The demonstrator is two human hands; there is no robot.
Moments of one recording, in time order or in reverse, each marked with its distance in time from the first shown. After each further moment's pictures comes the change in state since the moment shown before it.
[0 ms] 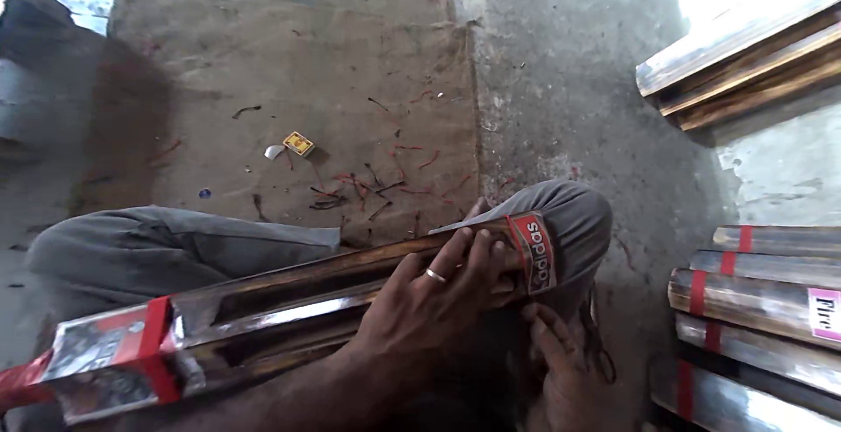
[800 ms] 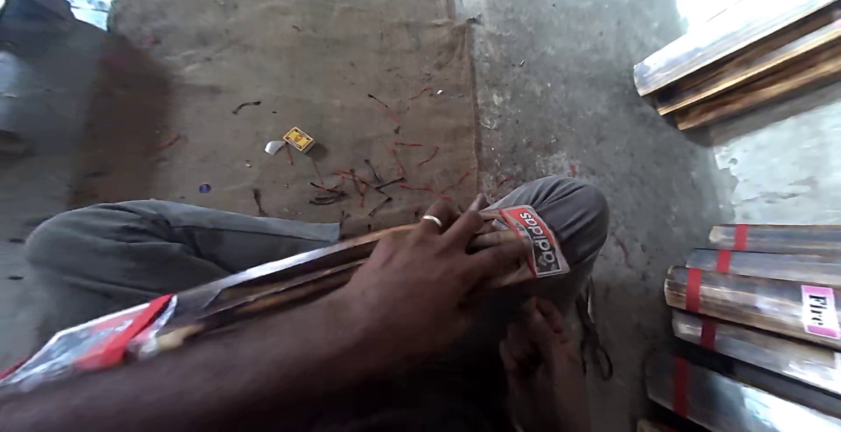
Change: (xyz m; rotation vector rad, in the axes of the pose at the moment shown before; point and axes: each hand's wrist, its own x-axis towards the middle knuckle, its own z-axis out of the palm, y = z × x) left_hand 0.032 -0.032 -0.036 -0.386 -0.218 0.010; right_hand 0.008 0.010 0.002 0.127 -0.145 -0.063
